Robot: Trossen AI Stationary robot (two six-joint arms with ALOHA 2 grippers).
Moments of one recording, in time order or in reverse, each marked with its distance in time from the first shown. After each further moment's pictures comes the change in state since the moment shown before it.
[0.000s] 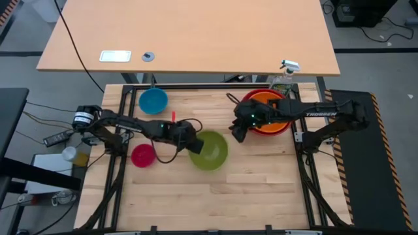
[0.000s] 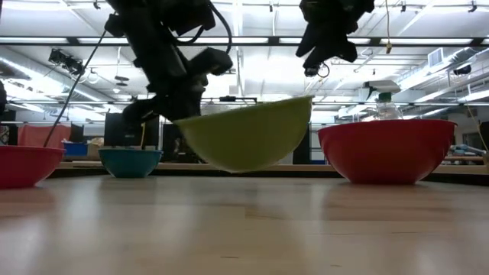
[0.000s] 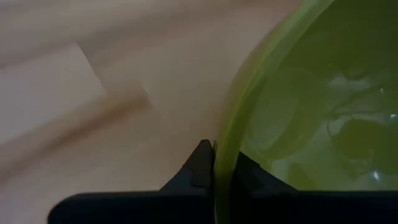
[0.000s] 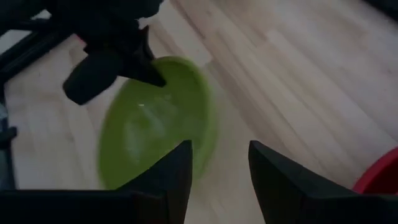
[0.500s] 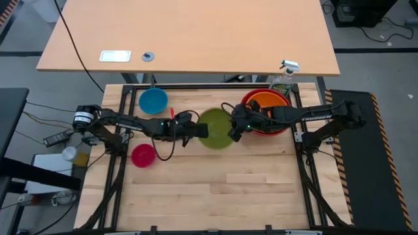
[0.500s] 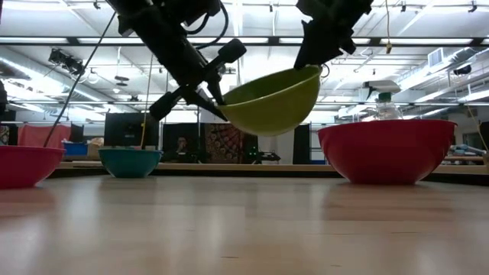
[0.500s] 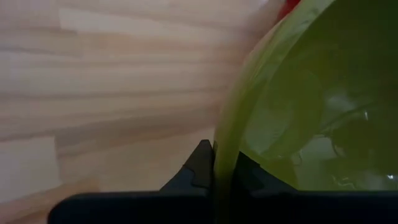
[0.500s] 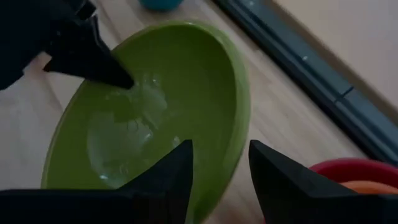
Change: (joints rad) left arm 0.026 -0.001 0.002 0.232 -0.289 -0.171; right arm 0.075 0.060 0.000 0.007 0.411 -0.124
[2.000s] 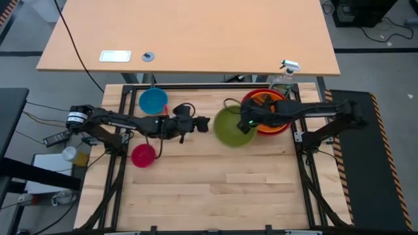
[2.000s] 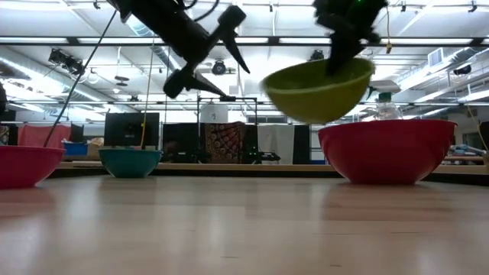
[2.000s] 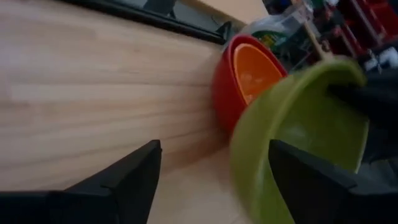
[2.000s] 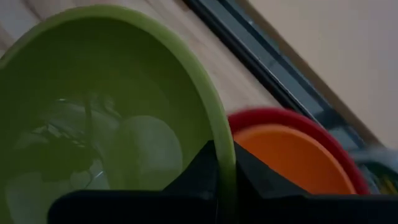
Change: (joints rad) left arm -0.004 -0.094 0.002 0.145 -0.096 0.166; right arm -0.057 -0.043 0.077 -0.360 0.098 0.098
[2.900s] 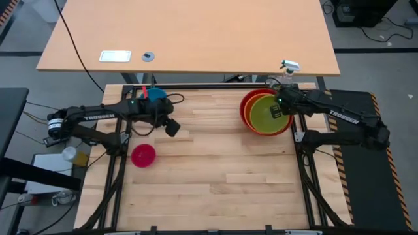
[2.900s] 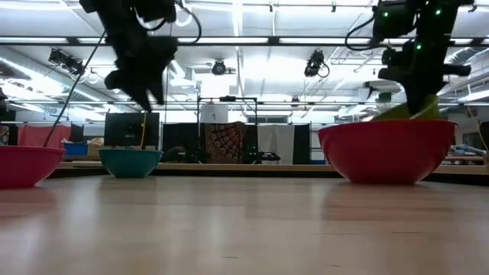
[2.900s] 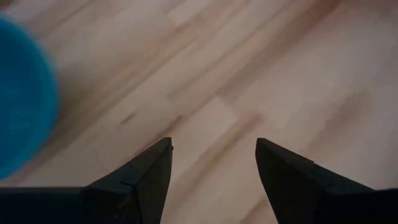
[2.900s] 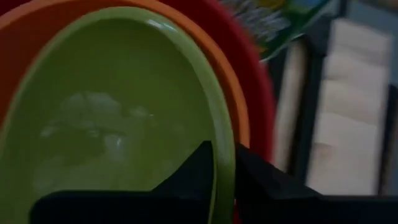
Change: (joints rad) left arm 0.283 -0.260 -0.001 -0.810 0.419 0.594; right arm -0.523 -0.399 -0.407 -0.161 -0.190 0.167
